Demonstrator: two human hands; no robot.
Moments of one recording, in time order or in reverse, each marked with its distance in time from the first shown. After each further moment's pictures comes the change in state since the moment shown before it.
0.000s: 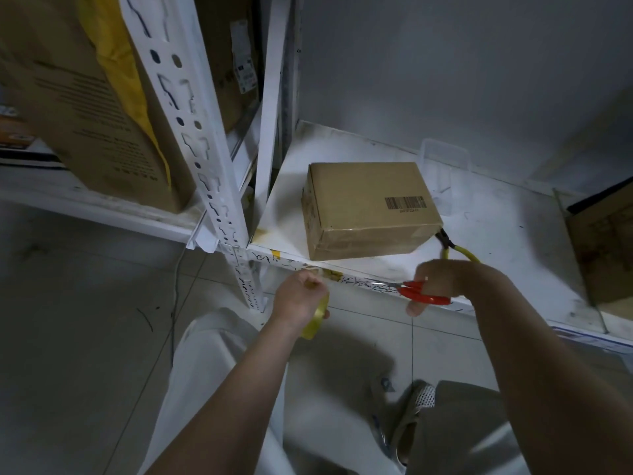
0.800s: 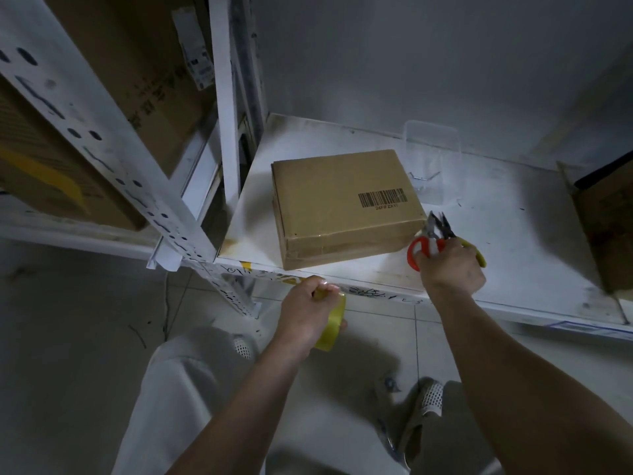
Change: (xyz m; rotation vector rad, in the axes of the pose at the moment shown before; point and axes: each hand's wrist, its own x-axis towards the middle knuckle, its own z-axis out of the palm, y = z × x) left_hand 0.012 0.004 0.052 -0.016 -0.051 0.039; right_hand 0.097 0.040 0.035 0.534 0.949 0.503
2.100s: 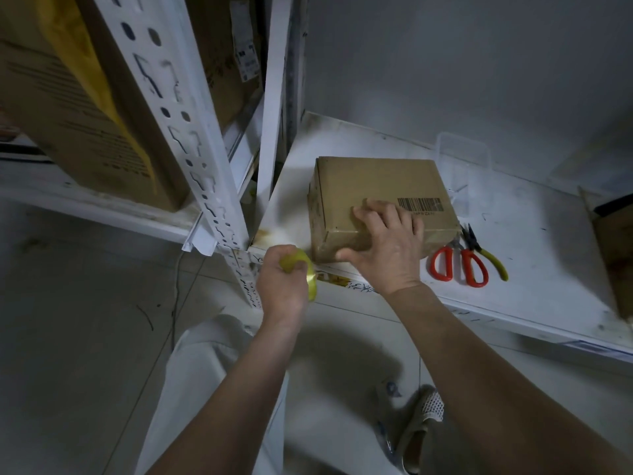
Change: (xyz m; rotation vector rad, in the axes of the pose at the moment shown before) left_hand 0.011 0.008 -0.058 -0.172 0.485 0.104; right_hand -0.084 -0.095 -0.012 0.146 0.181 -0.914
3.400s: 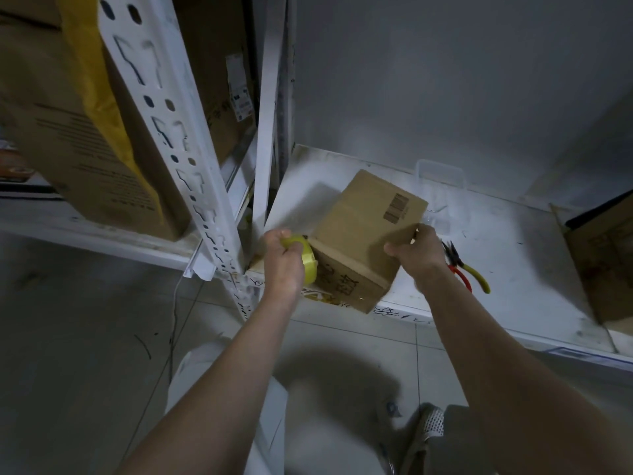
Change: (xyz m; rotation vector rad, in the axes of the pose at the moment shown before) left_hand 0.013 0.052 0.012 -0.048 -0.192 0.035; right_hand 0.028 0.040 -0.046 0.758 -0.200 0.828
